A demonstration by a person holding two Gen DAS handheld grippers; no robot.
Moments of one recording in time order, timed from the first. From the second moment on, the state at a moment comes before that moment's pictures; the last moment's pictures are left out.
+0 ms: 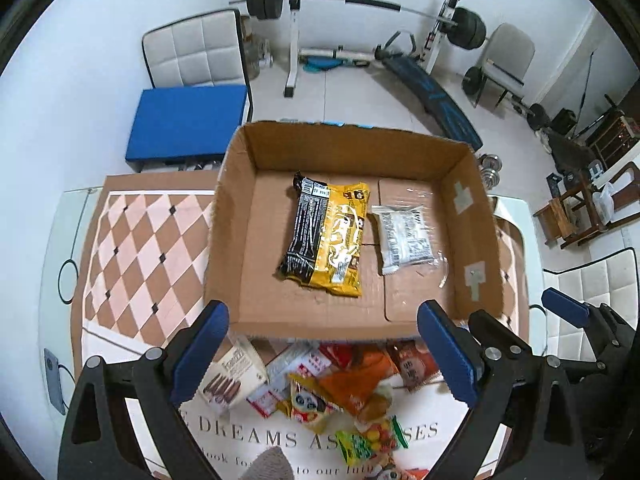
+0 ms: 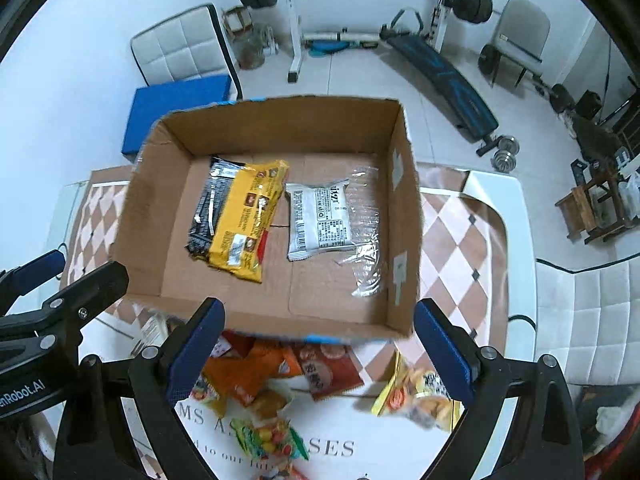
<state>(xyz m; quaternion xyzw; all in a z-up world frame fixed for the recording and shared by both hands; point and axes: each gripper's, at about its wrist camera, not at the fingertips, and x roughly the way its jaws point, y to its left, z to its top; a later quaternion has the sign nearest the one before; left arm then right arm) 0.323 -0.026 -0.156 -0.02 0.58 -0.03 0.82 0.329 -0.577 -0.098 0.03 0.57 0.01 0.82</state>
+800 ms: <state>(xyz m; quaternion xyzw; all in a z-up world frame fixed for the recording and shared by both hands) 0.156 0.024 -0.295 0.00 0.69 0.03 0.72 0.128 -0.425 -0.187 0.04 0.73 0.07 0.68</state>
